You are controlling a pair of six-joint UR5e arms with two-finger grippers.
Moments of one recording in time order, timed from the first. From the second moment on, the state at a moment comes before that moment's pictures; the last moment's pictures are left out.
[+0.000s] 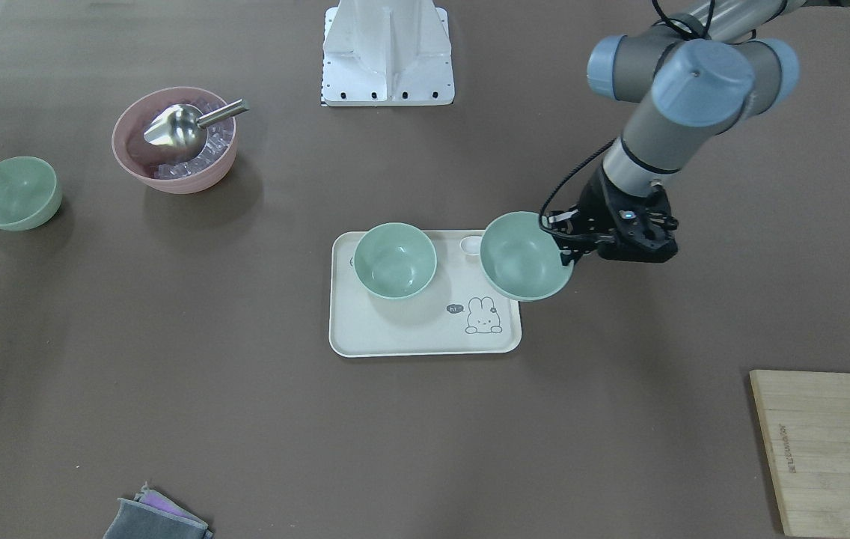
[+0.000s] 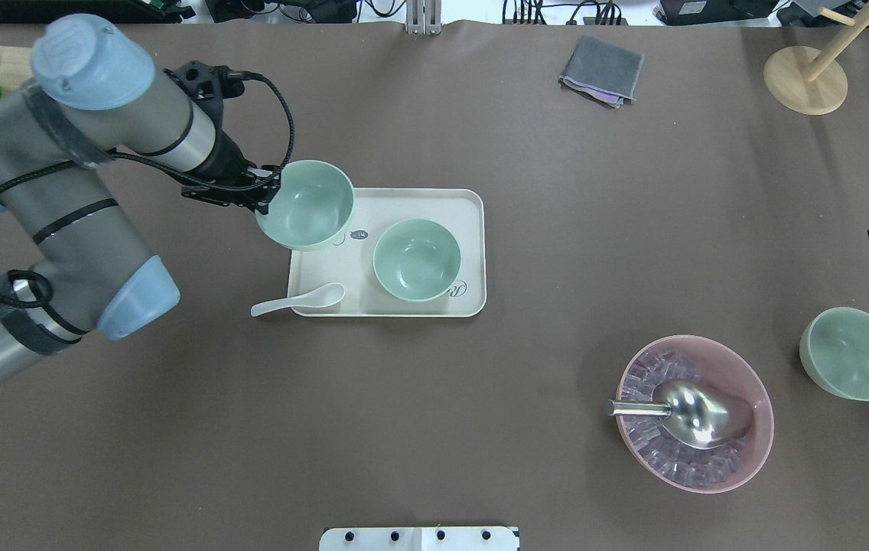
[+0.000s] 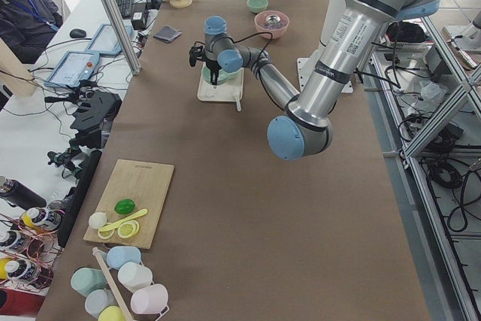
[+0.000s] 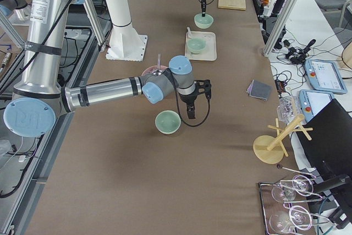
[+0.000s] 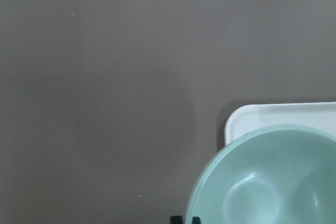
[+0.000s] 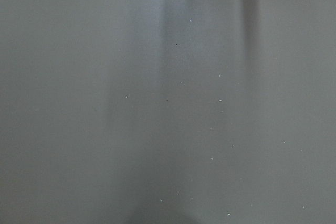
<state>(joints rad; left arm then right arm) -0.78 -2.15 -1.71 -1.69 -2.07 -1.10 1.18 -1.77 1.96 -1.16 2.15 0.61</state>
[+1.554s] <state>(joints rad) -0.59 -2.37 -1.55 -1.62 -1.93 -1.32 1.18 -1.77 1.96 -1.16 2.15 0.62</state>
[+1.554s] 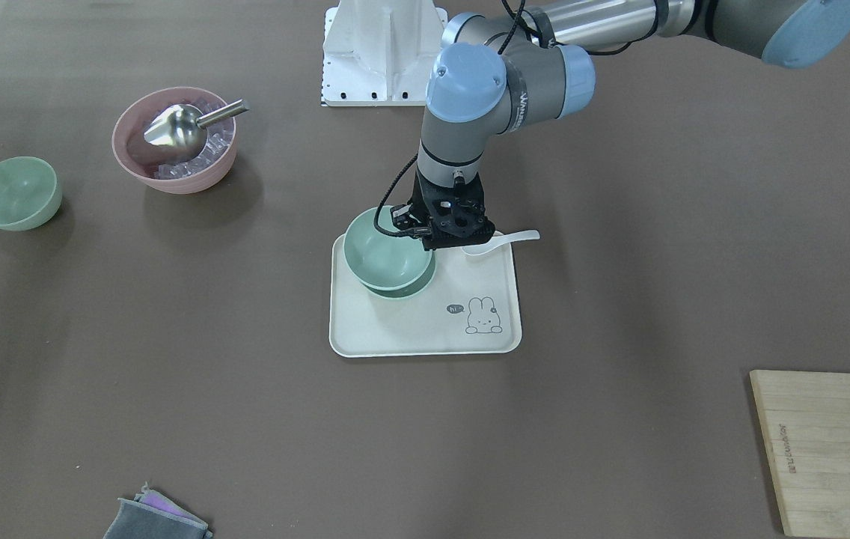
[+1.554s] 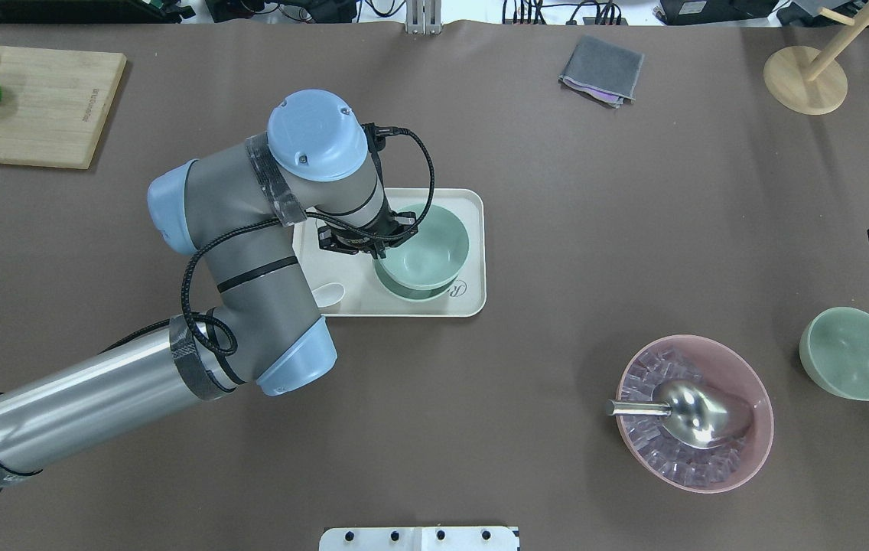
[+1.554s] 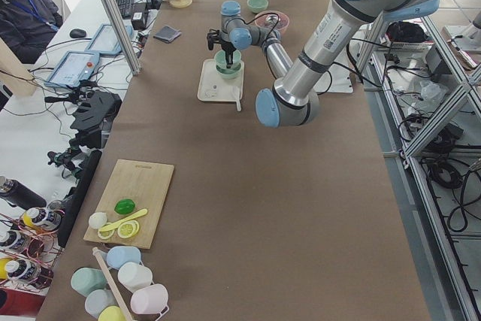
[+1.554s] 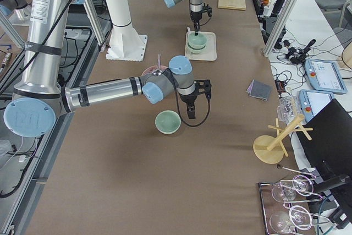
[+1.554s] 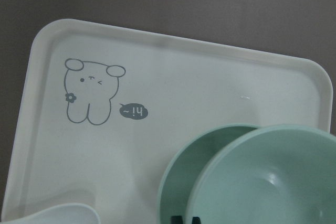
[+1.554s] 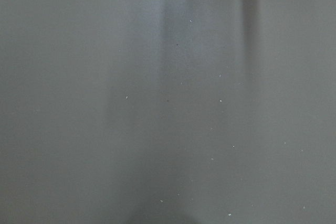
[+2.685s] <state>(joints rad) -0.58 -2.35 -1.54 -1.68 -1.92 -1.32 1.18 -1.77 1.96 -1.16 2.15 0.62</state>
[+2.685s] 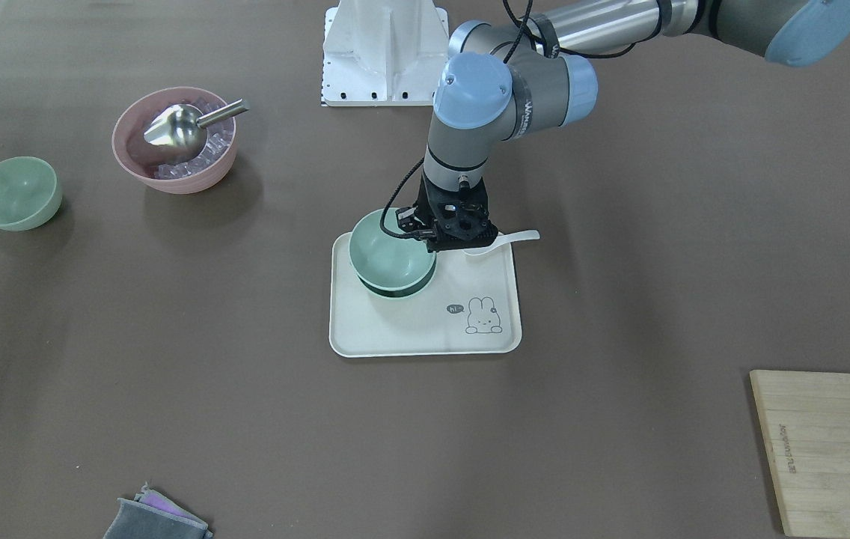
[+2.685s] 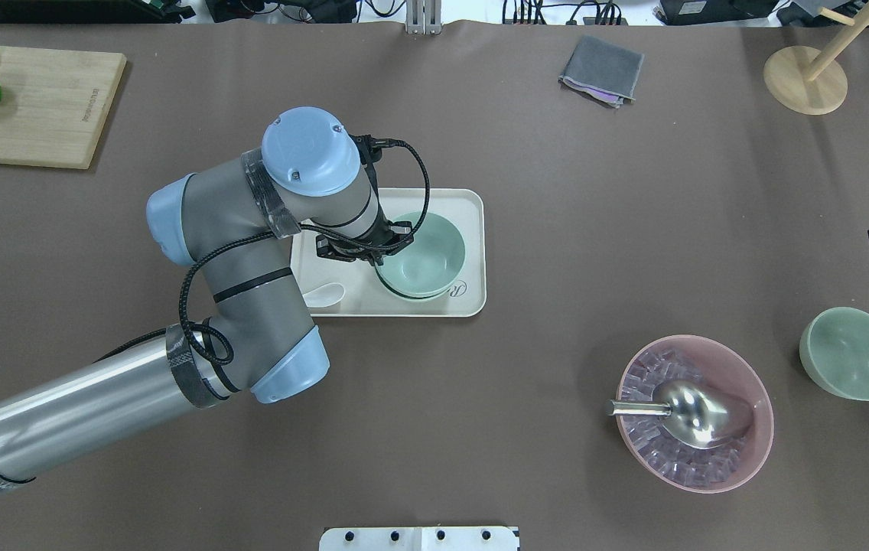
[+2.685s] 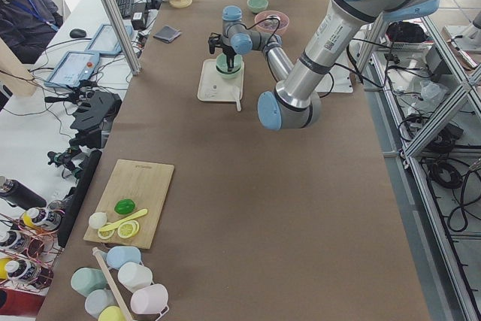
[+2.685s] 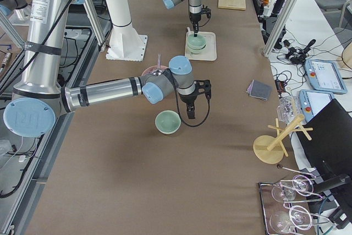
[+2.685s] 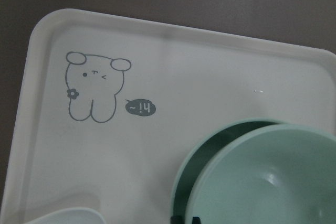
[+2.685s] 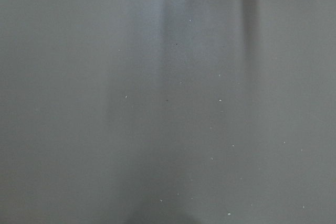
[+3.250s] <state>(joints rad) -0.58 -2.35 -1.51 -1.71 -1.92 -1.32 1.19 -1.77 1.96 -1.16 2.15 0.62</state>
